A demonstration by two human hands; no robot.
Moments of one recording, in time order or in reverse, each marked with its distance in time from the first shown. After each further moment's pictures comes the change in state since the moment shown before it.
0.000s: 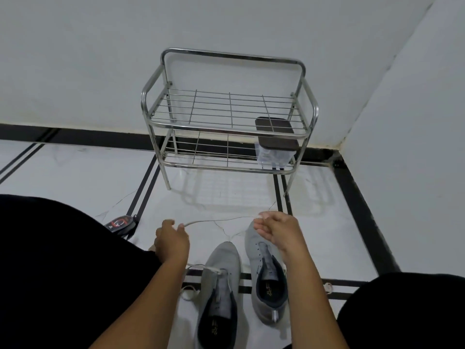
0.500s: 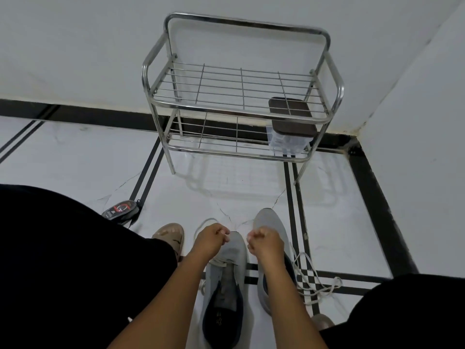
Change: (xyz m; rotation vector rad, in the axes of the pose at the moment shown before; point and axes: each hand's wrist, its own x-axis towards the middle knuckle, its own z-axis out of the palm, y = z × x) left_hand -0.011 -0.004 0.051 -0.066 -0.691 0.112; right_hand 0.033 0.088 0.036 -0.598 0.117 0.055
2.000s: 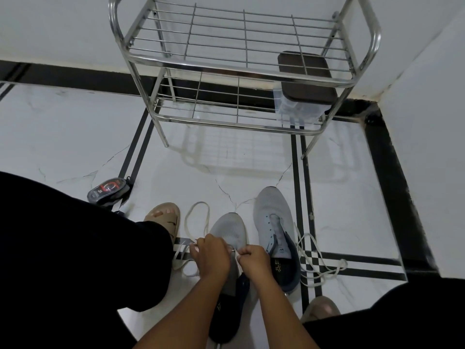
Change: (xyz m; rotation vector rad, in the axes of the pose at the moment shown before) left_hand -0.002 -0.060 0.068 0.765 0.268 -0.163; right_hand 0.010 0.084 0.055 -0.197 -0.186 0.099
